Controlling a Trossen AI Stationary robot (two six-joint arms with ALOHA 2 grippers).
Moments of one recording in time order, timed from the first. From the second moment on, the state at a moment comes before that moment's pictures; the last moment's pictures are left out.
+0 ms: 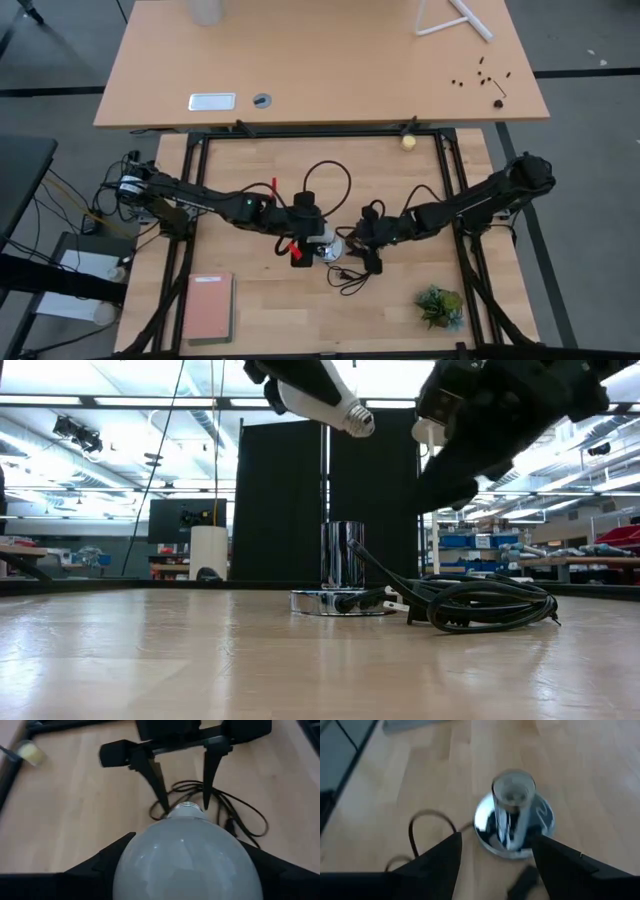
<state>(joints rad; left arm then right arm) -0.20 1.60 1.32 -0.46 -0.21 -0.04 0.25 1.46 0.69 0.13 0.14 0.32</state>
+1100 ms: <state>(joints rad) -0.20 1.74 1.32 -0.47 -0.18 -0.08 0.38 1.52 0.69 0.40 0.32 0.15</state>
